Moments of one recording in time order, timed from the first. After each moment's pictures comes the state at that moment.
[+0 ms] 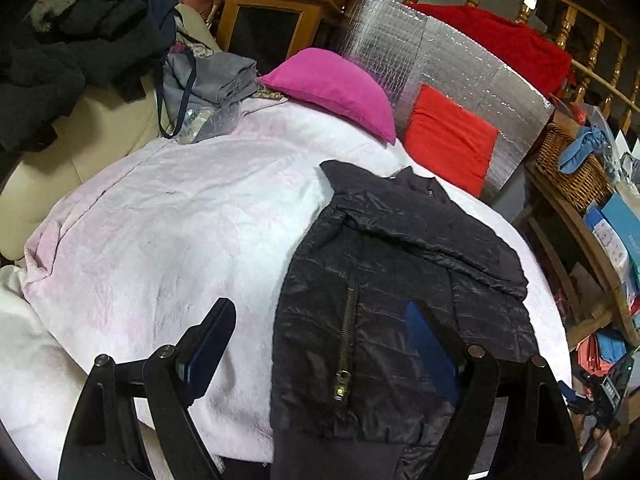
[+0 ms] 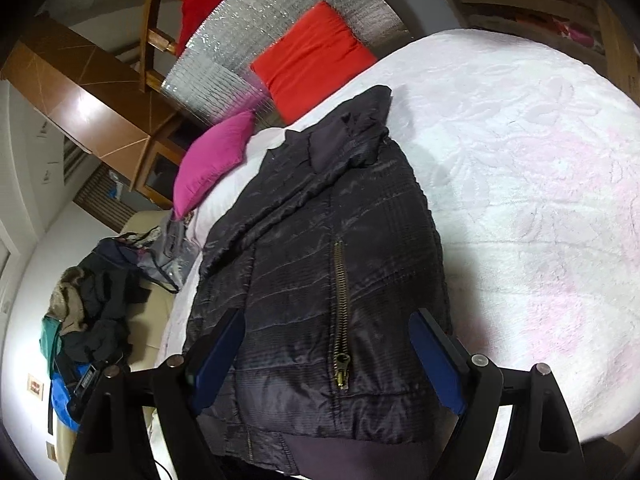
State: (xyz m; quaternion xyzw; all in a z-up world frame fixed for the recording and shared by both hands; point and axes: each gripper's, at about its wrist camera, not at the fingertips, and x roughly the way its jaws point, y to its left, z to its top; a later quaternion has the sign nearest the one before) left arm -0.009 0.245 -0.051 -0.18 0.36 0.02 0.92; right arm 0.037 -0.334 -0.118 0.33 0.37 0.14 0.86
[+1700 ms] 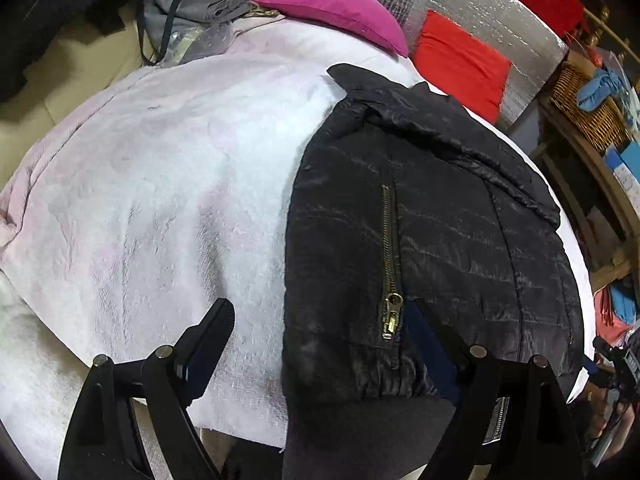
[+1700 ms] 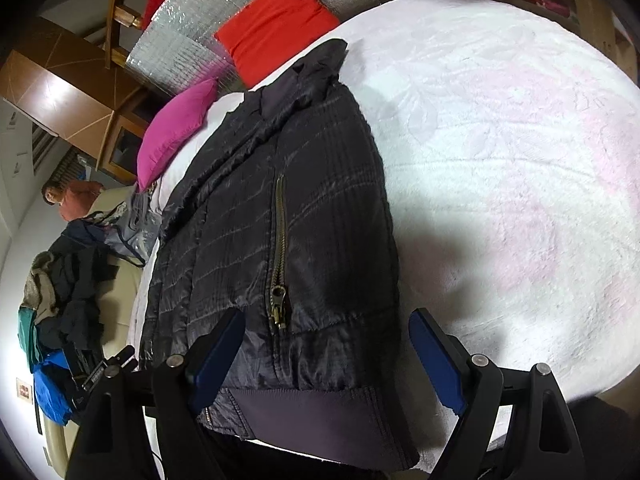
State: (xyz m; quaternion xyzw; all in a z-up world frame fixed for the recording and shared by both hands) left arm 0.005 0.235 -0.147 -0.15 0.46 -0.01 0.87; right arm 0.021 -0.332 -0.163 0.31 0.45 0.10 0.83
